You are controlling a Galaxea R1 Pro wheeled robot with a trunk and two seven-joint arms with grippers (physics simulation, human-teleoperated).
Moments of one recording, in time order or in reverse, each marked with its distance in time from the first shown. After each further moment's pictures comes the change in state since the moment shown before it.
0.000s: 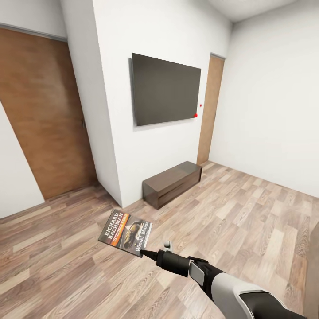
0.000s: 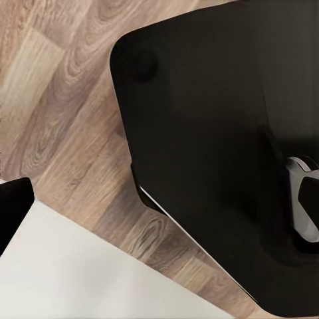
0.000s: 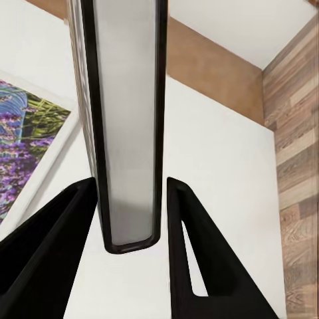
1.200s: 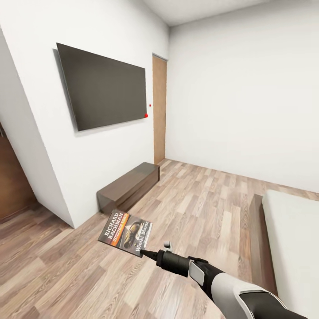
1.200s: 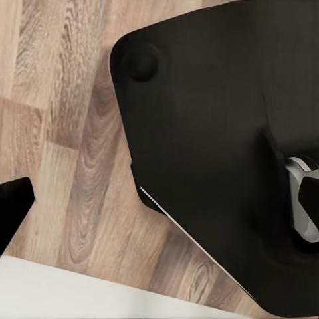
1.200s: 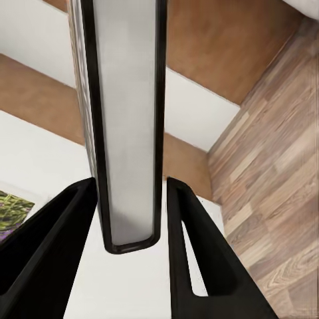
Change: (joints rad) left arm 0.000 0.000 -0.001 0.000 -0.001 -0.001 0.000; right arm 0.000 0.000 0.000 0.001 0.000 0.000 0.000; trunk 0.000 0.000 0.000
